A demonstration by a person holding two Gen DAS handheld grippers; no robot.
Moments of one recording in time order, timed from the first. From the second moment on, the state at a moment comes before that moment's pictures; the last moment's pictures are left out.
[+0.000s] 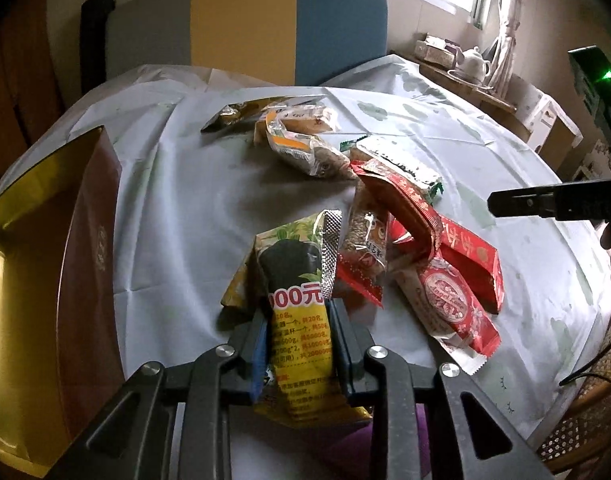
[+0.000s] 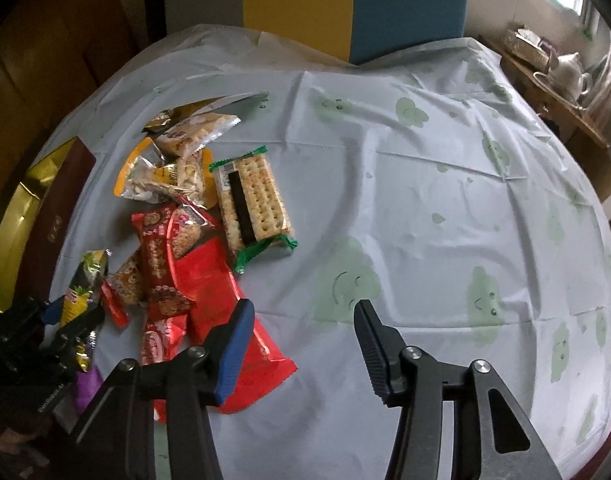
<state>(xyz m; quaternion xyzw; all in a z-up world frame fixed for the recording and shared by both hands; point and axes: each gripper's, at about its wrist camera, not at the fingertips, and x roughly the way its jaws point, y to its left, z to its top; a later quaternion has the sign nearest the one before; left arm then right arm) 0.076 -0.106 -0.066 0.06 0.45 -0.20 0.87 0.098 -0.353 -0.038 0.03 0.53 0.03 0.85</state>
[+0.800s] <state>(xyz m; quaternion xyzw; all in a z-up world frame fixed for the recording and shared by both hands) 0.055 -0.073 -0.010 -0.02 0.41 -0.22 0.88 0.129 -0.270 -0.061 0.01 0.54 0.16 0.83</state>
